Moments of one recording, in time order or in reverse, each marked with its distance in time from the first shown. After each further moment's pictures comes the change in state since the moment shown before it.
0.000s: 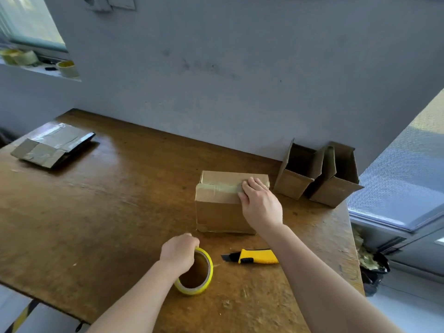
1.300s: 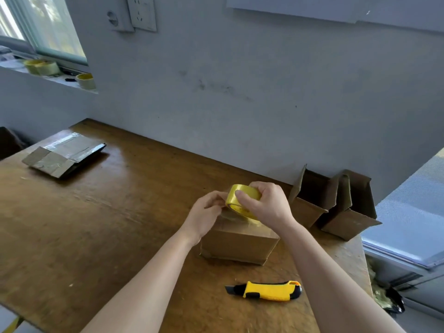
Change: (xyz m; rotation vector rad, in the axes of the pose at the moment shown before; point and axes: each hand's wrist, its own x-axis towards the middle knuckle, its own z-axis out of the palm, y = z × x) left_hand 0.049 0.034 -0.116 -1.328 0.186 0.221; right_hand 0.057 -0.026 -0.053 0.461 0.009 -0.060
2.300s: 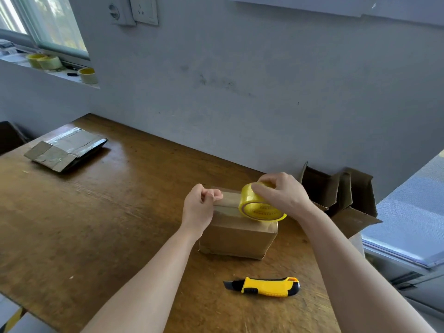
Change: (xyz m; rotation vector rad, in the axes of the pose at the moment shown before) left_hand 0.008 -0.012 0.008 0.150 0.442 0.020; right_hand 0.016 0.014 -0.035 -0.153 -0.176 0.158
